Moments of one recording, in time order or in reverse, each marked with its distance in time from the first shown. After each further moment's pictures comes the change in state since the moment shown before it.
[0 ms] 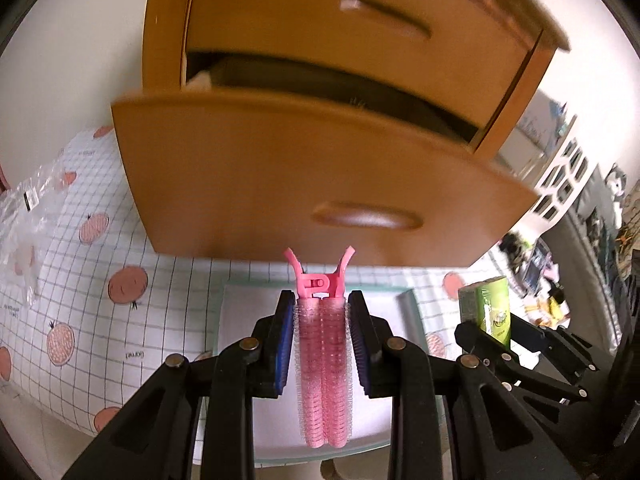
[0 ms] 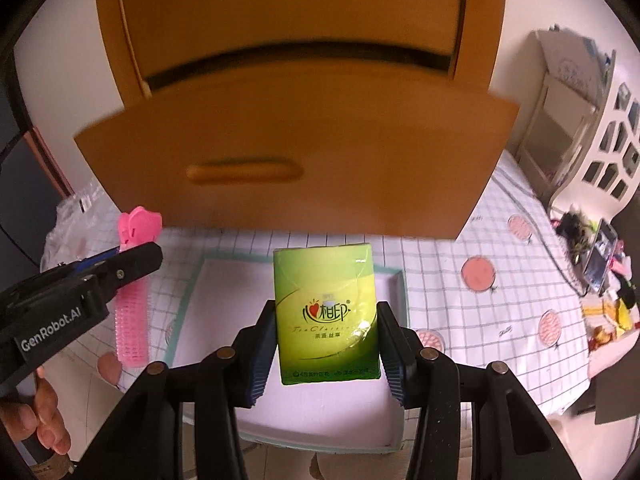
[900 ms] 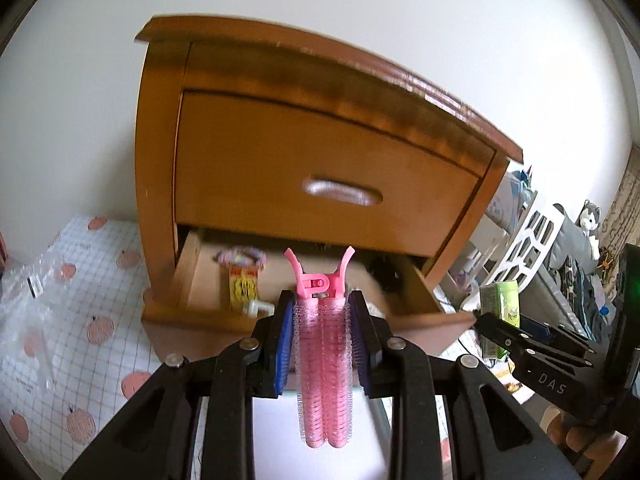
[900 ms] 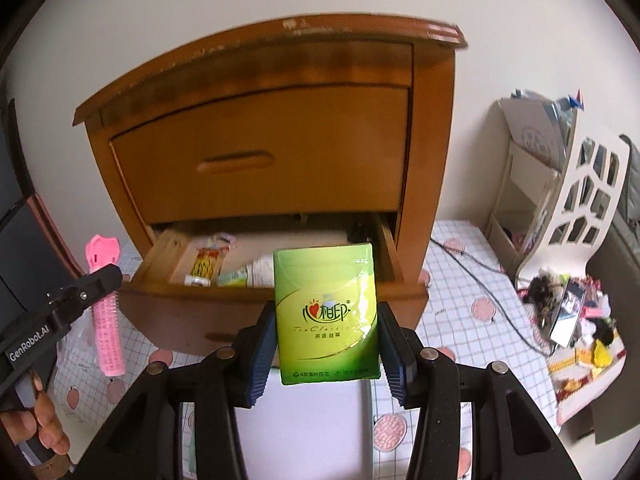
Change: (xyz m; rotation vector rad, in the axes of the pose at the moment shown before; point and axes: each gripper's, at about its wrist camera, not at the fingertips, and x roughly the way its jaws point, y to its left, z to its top) left arm -0.082 -0.015 0.092 0.041 -0.274 -0.068; right arm -0.089 -0.028 0.096 0.065 -0.237 -0.024
